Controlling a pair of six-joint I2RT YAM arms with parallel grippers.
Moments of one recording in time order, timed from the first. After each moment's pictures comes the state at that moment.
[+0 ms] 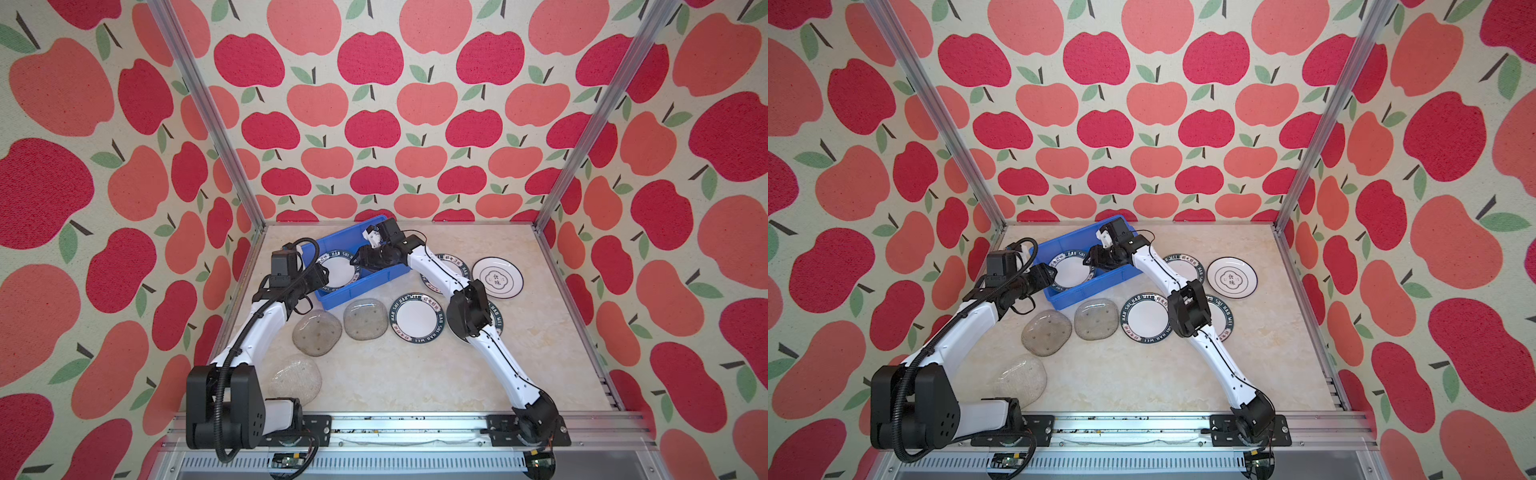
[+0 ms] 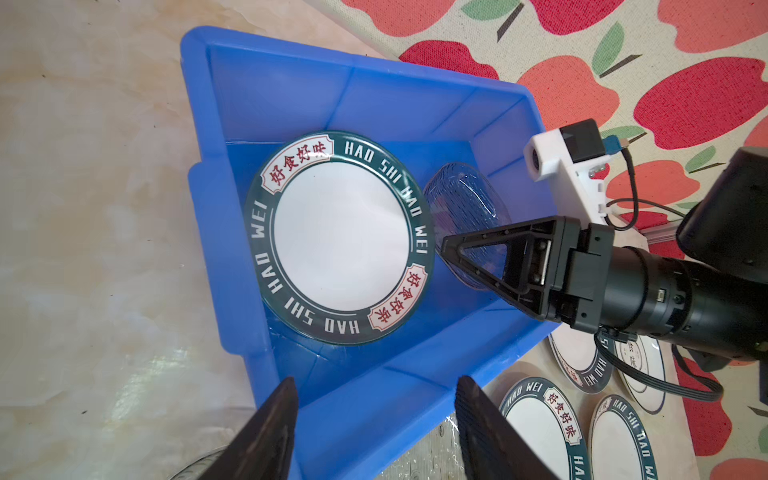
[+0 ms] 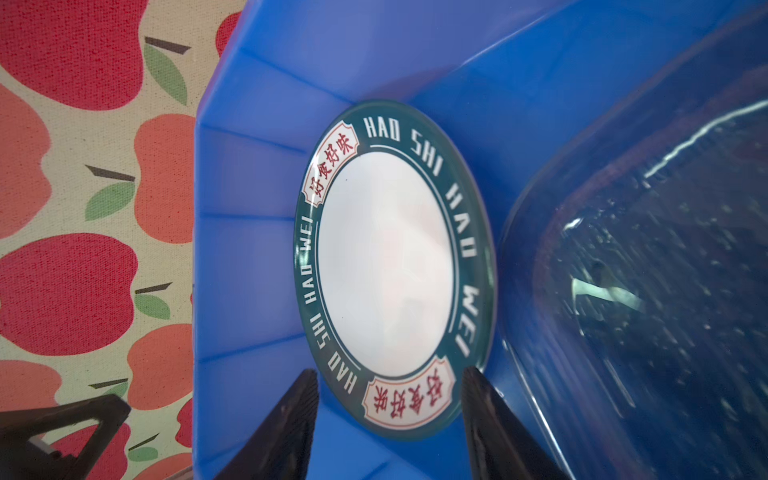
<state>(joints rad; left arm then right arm) -0.02 1.32 0.88 -0.26 0.25 -0.46 0.73 2.76 2.67 -0.72 -0.56 0.59</state>
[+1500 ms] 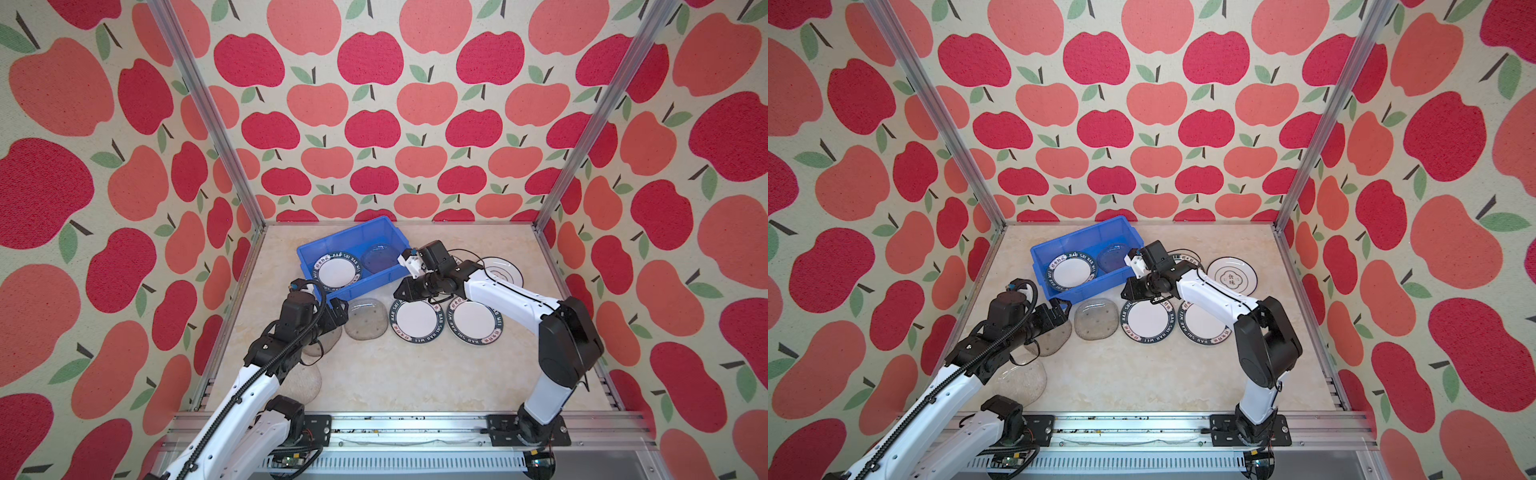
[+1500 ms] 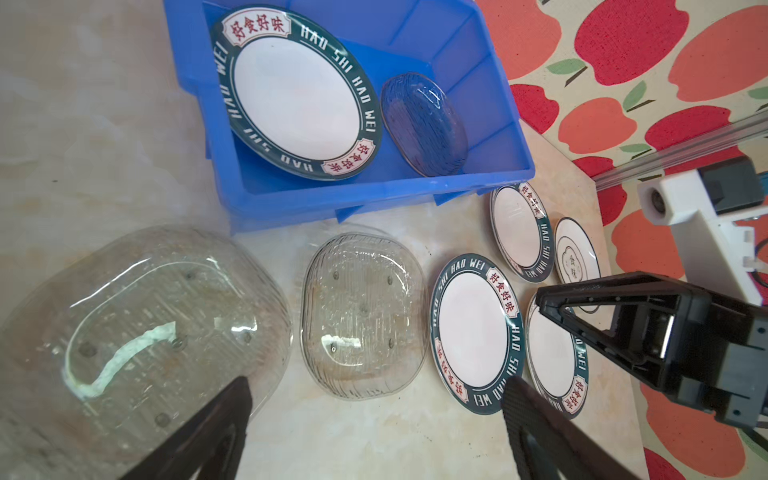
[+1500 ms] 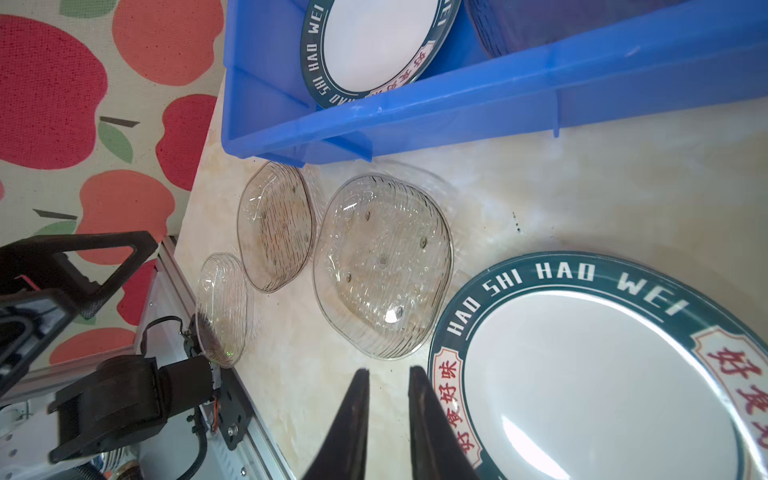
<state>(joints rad) -0.36 0.72 0.63 -0.57 0.02 -0.74 0.74 1.76 1.34 -0.48 -0.44 0.36</state>
